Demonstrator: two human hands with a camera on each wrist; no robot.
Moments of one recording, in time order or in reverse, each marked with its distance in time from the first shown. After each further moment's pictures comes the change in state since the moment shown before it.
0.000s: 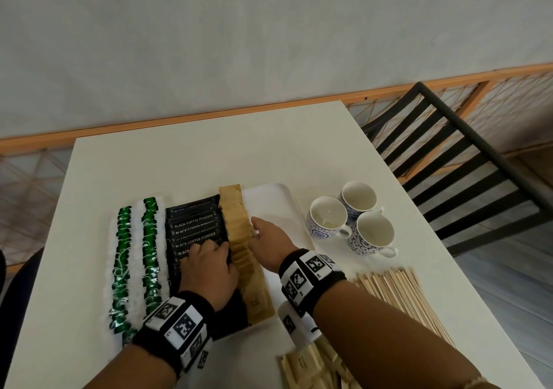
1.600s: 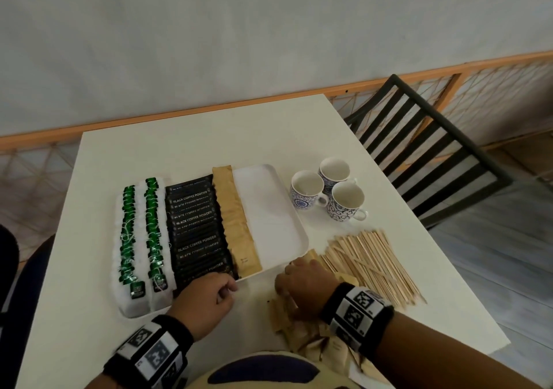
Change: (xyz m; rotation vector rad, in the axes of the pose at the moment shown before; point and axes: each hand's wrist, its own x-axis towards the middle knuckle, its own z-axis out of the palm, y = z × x) left_hand -0.107 -0.016 0.034 -0.423 -0.162 0.285; right_hand -0.149 0.078 0.005 -0.951 -0.246 -0.274
